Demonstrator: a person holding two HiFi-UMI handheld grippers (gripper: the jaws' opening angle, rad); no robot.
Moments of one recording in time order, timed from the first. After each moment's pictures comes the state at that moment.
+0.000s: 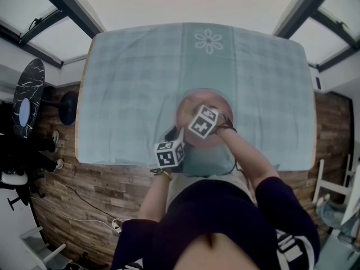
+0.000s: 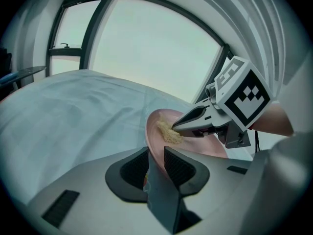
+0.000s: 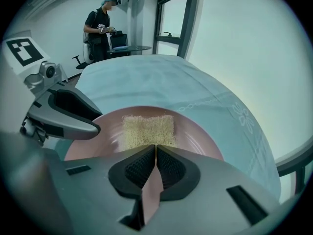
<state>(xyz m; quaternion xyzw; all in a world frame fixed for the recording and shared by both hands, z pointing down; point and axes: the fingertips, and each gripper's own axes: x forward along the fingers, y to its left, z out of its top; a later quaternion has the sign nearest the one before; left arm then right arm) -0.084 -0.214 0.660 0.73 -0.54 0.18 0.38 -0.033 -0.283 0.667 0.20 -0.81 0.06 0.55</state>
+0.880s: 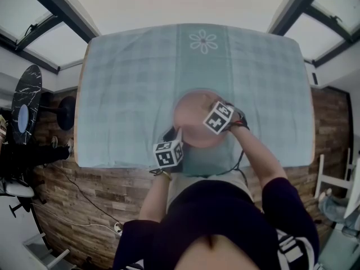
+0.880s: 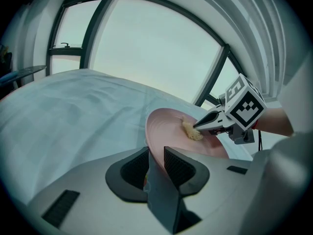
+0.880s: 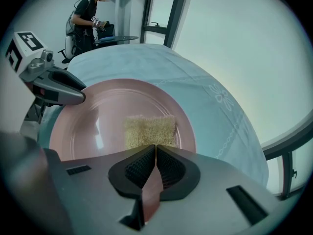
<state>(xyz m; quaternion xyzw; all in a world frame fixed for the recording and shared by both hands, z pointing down) -0.085 -0.215 0.664 0.72 -0.54 0.18 0.39 0.053 -0.300 0.669 0.26 -0.76 0.07 0.59</state>
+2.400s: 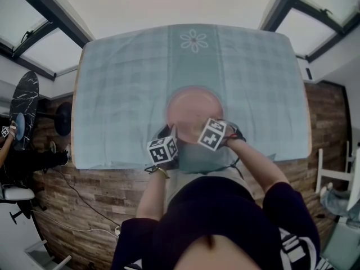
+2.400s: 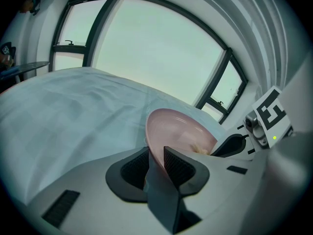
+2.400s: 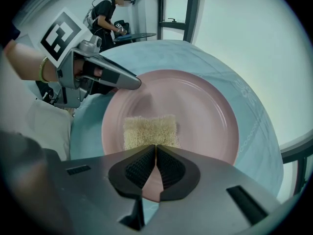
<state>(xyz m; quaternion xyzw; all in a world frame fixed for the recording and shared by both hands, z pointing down) -0.083 -0.212 0.667 0.72 -0.55 0.16 0.40 0.042 -0.191 0.670 0.16 -0.77 0.11 0.60</state>
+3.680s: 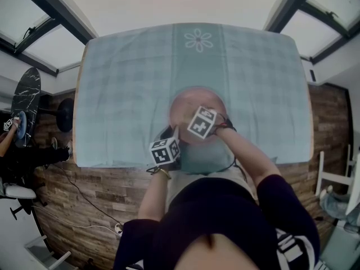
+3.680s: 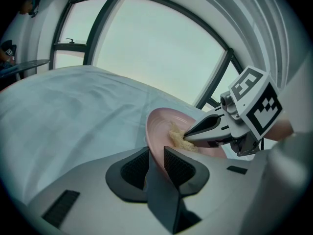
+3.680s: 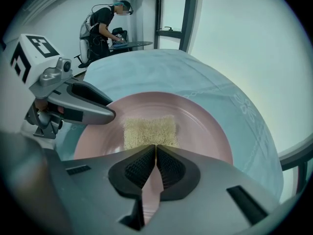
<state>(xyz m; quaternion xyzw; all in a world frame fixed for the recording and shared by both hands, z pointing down) -0.082 -0.213 0.668 0.72 -0.55 0.16 0.41 -0.009 -0.257 0.670 0.18 -0.80 0.08 0.57</state>
